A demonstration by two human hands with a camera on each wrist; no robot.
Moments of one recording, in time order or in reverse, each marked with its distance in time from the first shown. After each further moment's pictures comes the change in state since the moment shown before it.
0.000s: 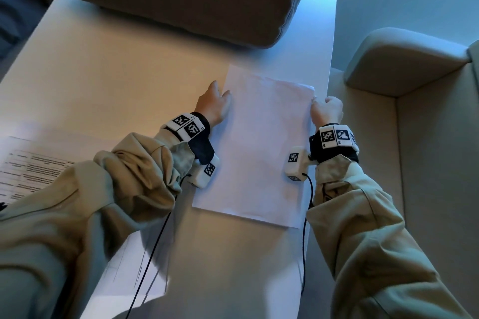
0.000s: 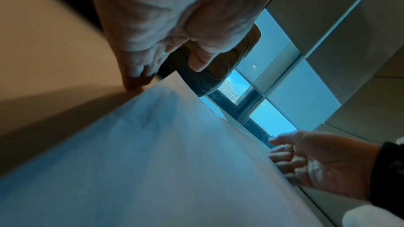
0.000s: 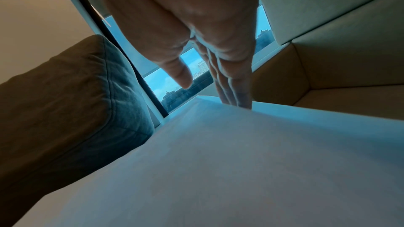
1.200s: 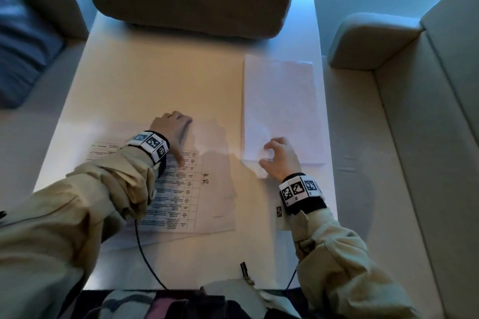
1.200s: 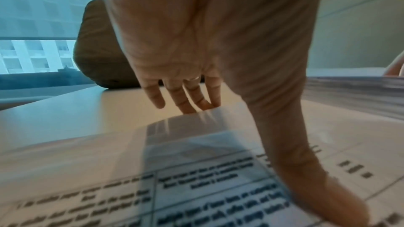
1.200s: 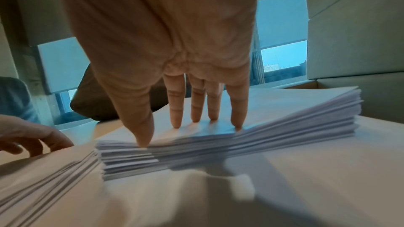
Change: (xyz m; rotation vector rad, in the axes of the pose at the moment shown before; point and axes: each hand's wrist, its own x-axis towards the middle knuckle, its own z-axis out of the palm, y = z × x) left_hand -0.098 -0.138 -0.155 1.092 -0.290 0.294; right_hand -0.273 0.068 0.054 -0.303 -0.270 -0.376
